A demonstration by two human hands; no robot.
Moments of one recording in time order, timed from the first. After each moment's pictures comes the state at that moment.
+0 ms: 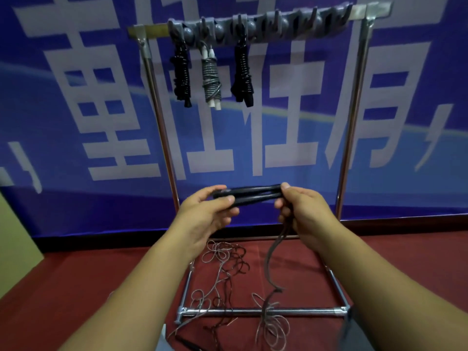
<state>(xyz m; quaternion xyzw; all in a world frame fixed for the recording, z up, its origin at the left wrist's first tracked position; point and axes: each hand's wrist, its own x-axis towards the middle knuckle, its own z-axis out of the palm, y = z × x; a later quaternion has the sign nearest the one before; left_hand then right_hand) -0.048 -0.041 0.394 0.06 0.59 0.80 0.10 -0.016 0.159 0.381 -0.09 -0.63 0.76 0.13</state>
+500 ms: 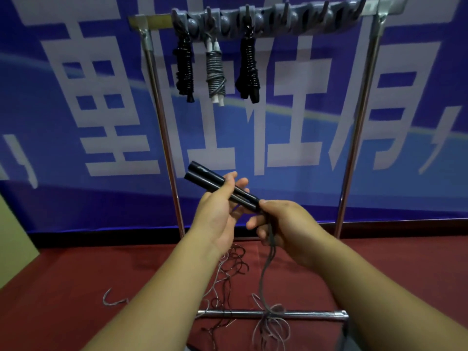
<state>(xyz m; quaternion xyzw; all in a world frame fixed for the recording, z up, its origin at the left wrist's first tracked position) -0.050 -0.004 0.398 0.04 0.48 0.87 0.07 -0.010 0.125 0.380 -0.02 -0.64 0.76 -0.02</state>
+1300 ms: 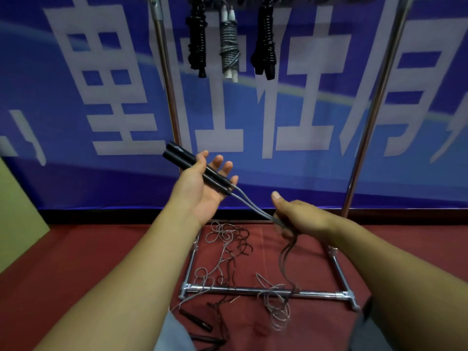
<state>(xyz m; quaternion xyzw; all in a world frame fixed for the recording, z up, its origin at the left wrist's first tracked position) -0.074 -0.058 0.396 -0.01 0.39 0.92 0.09 -0.029 0.155 0.344 0.01 -0.89 0.44 -0.11</state>
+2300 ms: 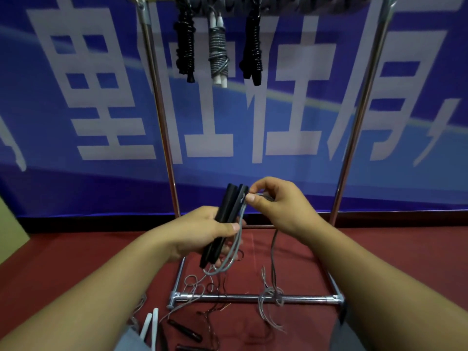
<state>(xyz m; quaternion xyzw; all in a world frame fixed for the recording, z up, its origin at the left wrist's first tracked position) -0.037 -0.072 0.378 0.17 0.78 0.53 0.28 -0.034 0.134 0.358 0.07 -0.86 0.48 0.17</state>
